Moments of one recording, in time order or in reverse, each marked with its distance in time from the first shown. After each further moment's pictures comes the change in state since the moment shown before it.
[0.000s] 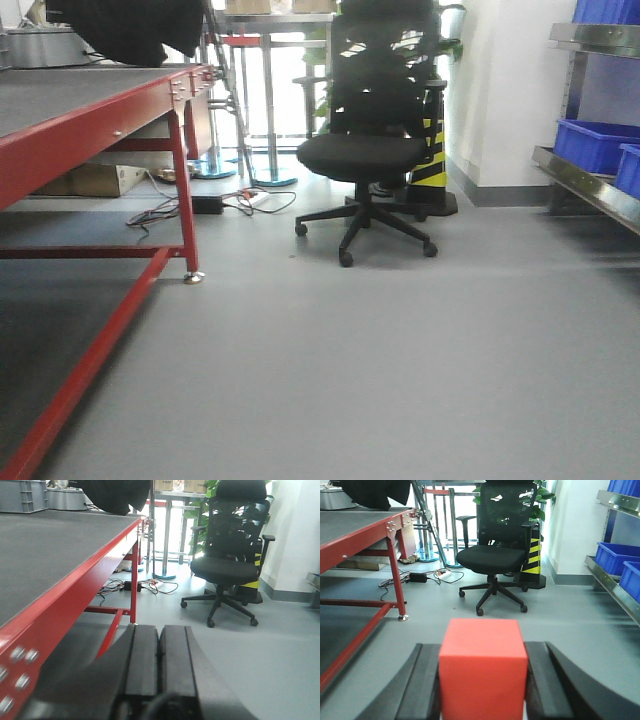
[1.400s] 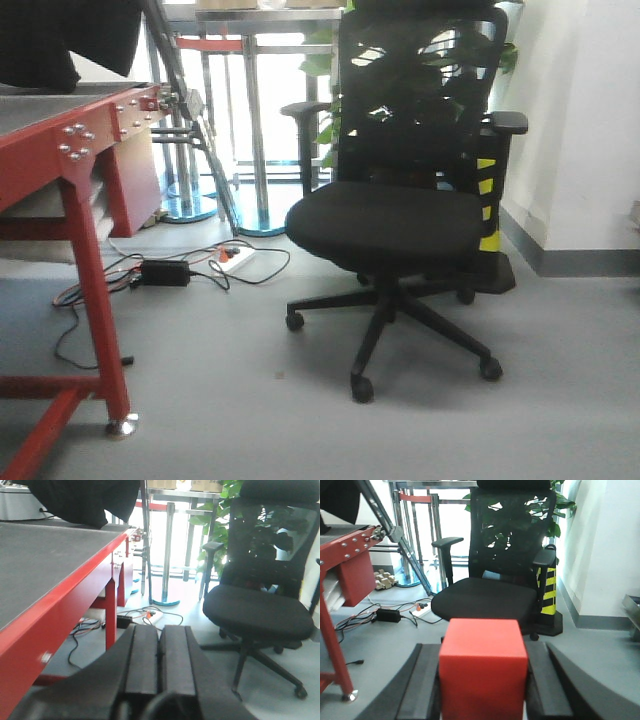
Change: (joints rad) left arm 0.000 0.000 0.000 0.000 0.000 0.000; right arm 0.000 0.000 0.000 0.000 0.000 0.000
